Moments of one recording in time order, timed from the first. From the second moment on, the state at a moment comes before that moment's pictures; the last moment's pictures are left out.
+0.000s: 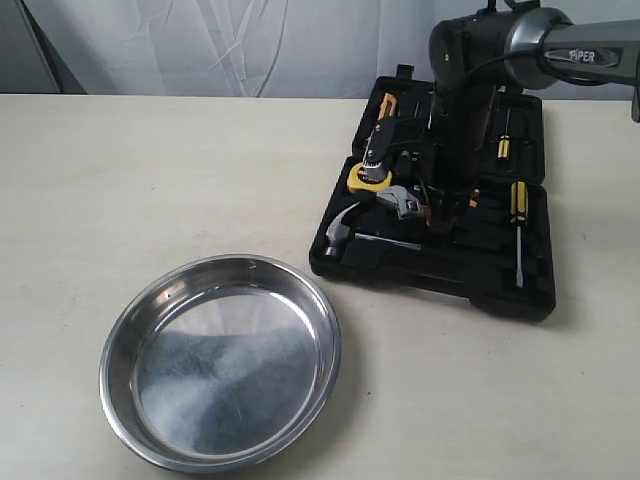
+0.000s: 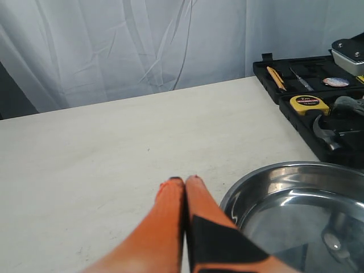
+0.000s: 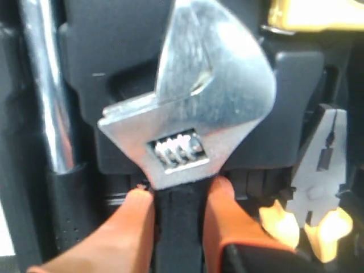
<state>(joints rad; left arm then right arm) -0.17 0.00 0.00 0.00 0.23 0.03 0.34 2.23 -1.71 -0.03 1.14 -0.97</state>
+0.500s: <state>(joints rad) -0.17 0.00 0.00 0.00 0.23 0.03 0.35 2.16 -1.71 0.19 1.13 -1.03</state>
